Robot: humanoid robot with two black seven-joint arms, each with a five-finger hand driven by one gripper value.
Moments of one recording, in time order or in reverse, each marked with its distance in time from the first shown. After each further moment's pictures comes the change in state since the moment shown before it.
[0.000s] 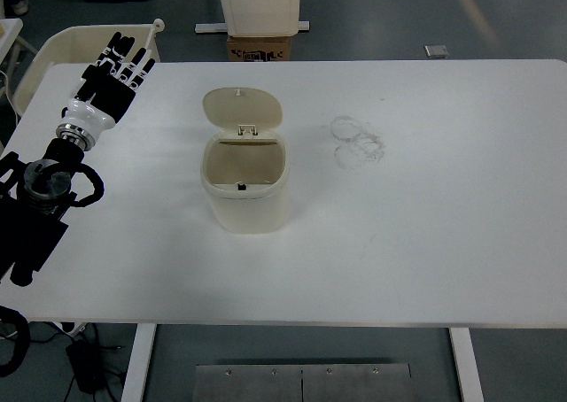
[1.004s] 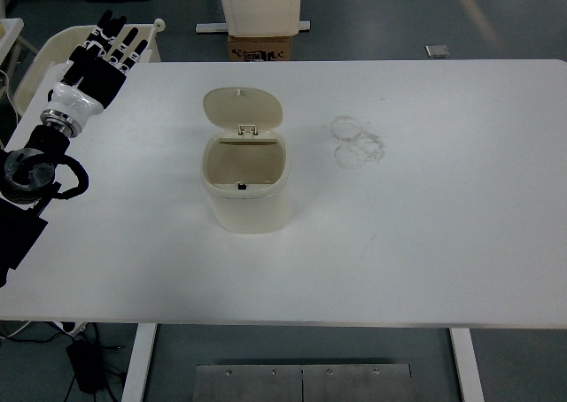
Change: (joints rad) left arm 0.036 0.119 0.007 -0.228 -0.002 0.052 -0.013; right arm 0.000 0.000 0.000 0.000 0.000 0.000 0.000
